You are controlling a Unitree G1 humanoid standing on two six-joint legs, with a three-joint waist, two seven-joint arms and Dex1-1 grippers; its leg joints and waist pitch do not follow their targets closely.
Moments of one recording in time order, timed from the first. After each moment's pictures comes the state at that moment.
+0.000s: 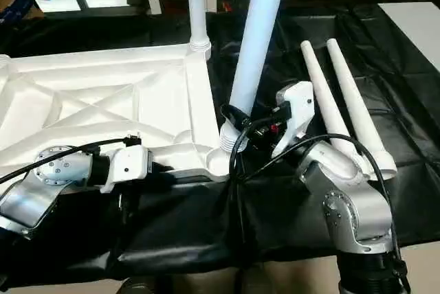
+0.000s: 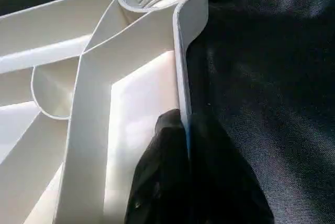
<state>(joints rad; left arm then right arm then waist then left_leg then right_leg) -0.39 0.59 -0.32 0.13 0.04 -0.04 -1.08 -0.29 -0.32 -0.06 -0.25 0.54 0.56 0.55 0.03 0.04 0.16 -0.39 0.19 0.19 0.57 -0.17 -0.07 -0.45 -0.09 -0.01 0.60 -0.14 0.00</state>
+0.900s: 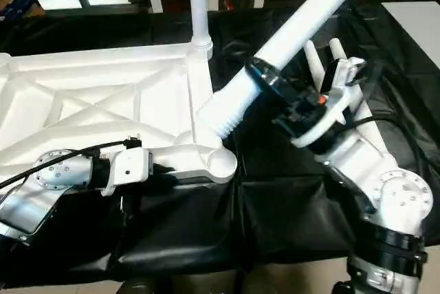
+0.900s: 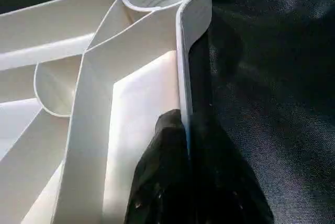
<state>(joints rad) -0.36 0.59 -0.32 0.06 0.05 -0.01 -1.04 -0.42 -0.31 -0.40 -0.10 1.61 1.05 0.34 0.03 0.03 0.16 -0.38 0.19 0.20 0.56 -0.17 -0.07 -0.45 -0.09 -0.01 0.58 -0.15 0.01</state>
